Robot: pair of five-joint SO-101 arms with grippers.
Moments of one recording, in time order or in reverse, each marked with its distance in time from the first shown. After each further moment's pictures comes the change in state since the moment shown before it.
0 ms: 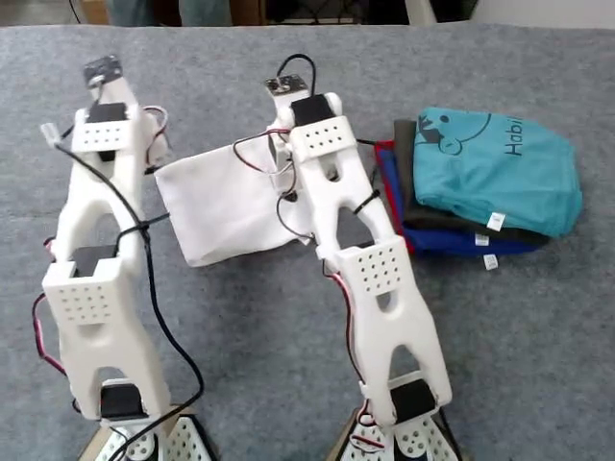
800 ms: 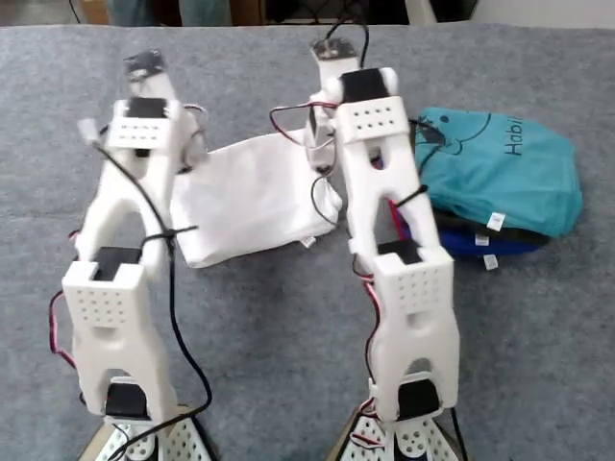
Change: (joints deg) left arm 9.4 -1.6 1.1 4.9 2.6; right arm 7.2 -22.5 13.9 0.1 1.7
